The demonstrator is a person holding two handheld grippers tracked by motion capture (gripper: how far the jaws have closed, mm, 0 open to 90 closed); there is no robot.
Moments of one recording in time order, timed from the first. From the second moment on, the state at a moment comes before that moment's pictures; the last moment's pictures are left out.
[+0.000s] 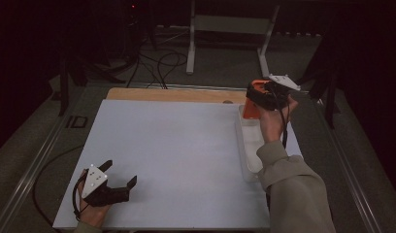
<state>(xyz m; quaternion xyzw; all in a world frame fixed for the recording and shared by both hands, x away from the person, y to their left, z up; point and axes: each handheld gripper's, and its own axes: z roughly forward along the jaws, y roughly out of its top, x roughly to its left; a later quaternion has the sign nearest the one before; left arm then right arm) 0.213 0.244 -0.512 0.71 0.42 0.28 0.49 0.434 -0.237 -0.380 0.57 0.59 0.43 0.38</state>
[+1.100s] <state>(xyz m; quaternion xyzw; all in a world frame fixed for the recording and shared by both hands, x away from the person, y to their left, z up) 0.213 0.247 -0.511 0.71 0.42 0.28 0.49 0.458 -0.233 -0.401 0.58 0.60 0.41 0.38</state>
